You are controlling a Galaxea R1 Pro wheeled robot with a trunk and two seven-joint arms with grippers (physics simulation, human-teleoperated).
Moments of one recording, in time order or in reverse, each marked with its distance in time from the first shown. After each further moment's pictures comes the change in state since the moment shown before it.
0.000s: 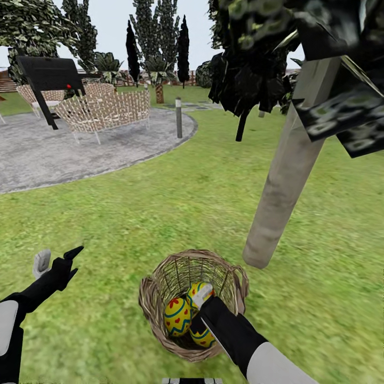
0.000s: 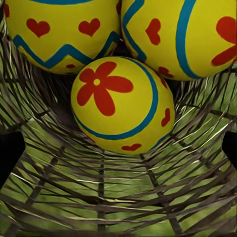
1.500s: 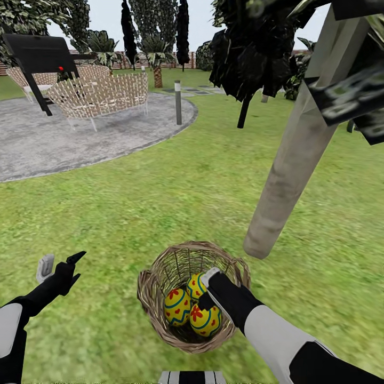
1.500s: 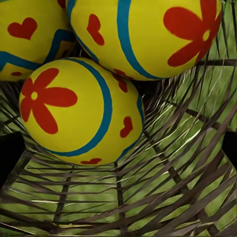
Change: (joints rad) left arm 0.000 0.000 -0.001 0.061 0.000 -0.008 0.000; right arm -0.211 0.000 -0.001 0.248 -0.116 -0.044 0.005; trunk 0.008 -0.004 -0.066
